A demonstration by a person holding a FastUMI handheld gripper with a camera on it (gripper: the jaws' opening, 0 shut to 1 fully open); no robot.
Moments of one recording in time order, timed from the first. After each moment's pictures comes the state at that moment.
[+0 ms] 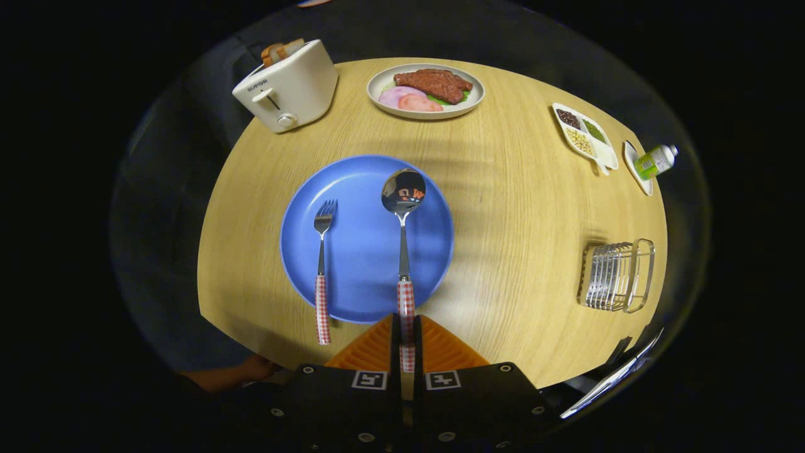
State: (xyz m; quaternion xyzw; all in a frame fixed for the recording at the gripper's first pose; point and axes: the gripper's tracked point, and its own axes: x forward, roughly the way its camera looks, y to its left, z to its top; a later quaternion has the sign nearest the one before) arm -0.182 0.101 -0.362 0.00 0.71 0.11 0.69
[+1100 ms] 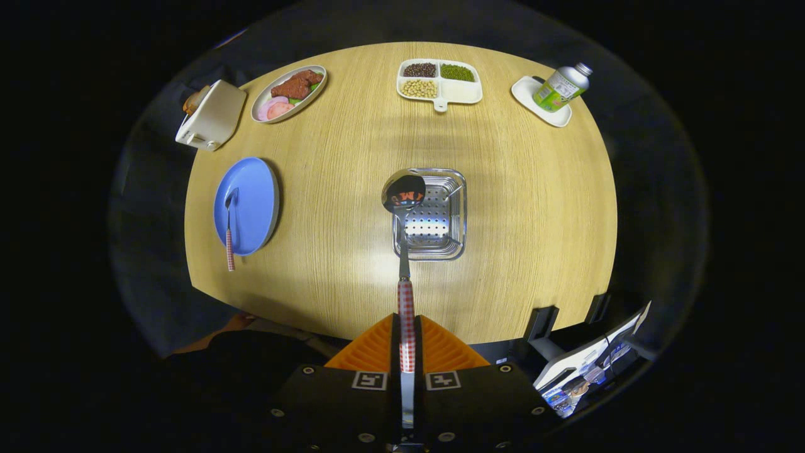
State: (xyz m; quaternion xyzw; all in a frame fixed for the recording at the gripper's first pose) arm -0.204 -0.155 -0.320 0.02 0.80 0.07 0.59
